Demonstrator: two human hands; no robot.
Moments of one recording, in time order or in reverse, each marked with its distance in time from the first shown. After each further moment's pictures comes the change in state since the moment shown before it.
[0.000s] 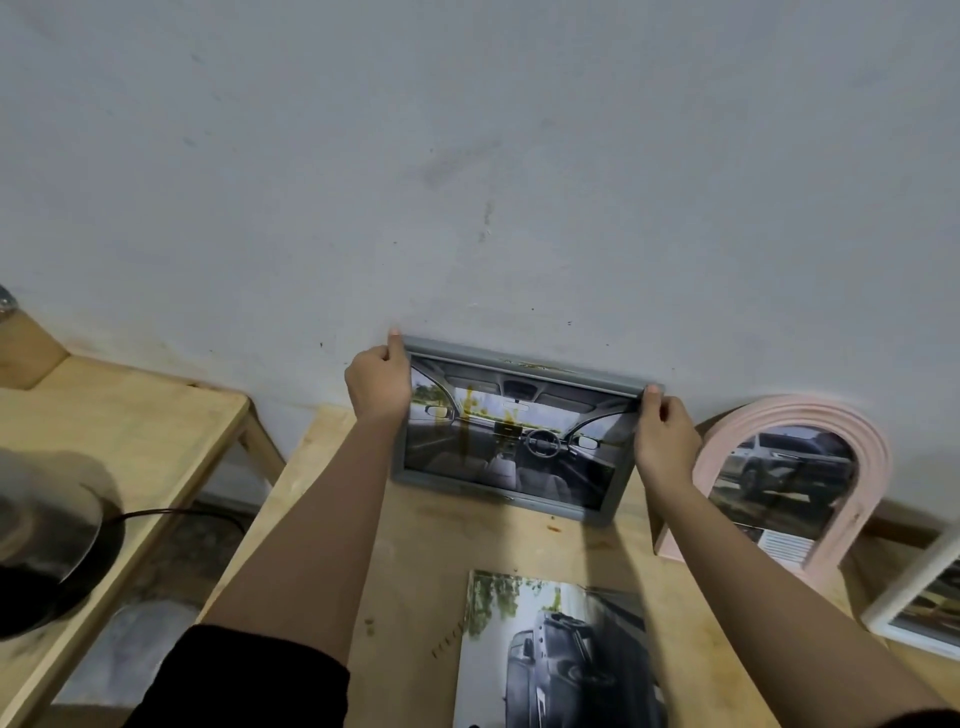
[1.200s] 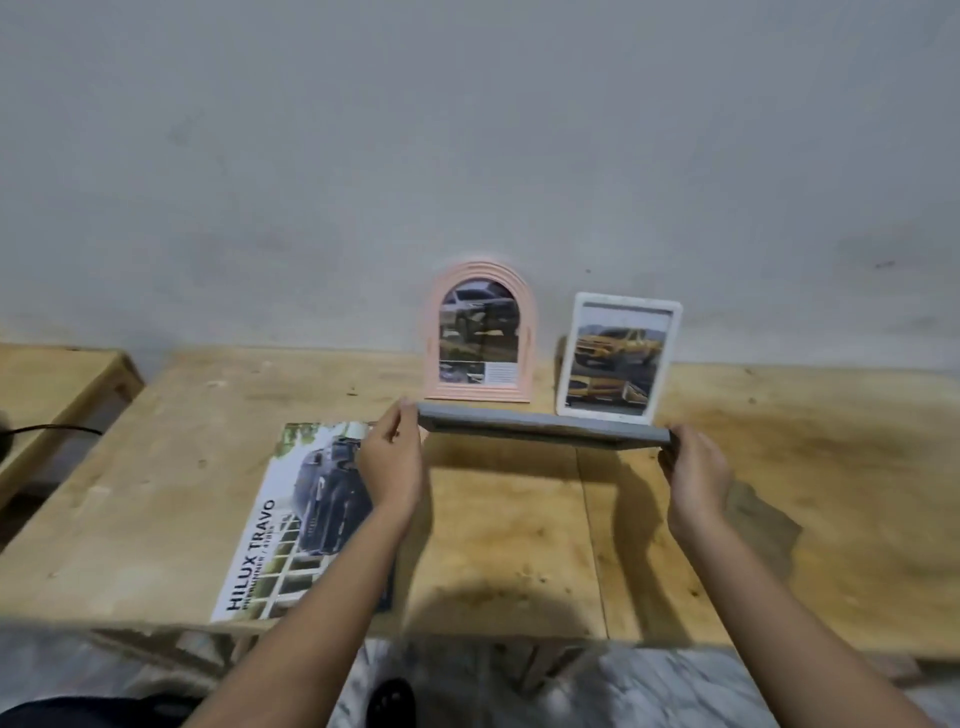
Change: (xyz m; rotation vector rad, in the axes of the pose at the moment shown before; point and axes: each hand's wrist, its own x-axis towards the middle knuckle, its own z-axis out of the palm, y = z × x) left_hand -0.475 0.032 0.068 -0.400 -0.143 -0.023; right_hand -0.118 0.235 -0.395 0.571 0.209 0.313
